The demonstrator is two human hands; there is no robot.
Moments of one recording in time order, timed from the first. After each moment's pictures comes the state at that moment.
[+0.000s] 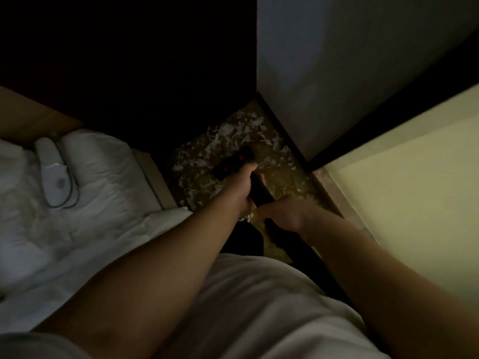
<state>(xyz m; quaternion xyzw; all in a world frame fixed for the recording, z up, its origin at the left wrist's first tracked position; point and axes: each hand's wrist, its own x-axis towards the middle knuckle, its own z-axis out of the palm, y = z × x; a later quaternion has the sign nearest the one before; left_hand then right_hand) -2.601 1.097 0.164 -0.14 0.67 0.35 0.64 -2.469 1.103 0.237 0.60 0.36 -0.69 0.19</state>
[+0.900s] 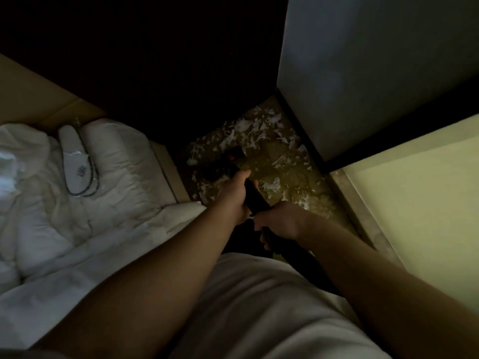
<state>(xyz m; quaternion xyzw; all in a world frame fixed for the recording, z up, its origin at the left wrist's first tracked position) -2.649 1.056 0.164 -0.20 0.68 0.39 0.58 -2.519 1.074 0.222 0.55 0.39 -0.71 0.21</state>
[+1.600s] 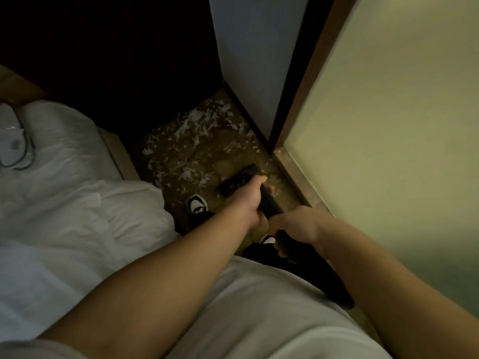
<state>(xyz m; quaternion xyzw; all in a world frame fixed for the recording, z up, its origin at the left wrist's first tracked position) -2.362 0.976 0.187 -0.14 0.64 0.34 0.67 -2.232 0.982 0.263 0.62 0.36 -0.67 0.18</state>
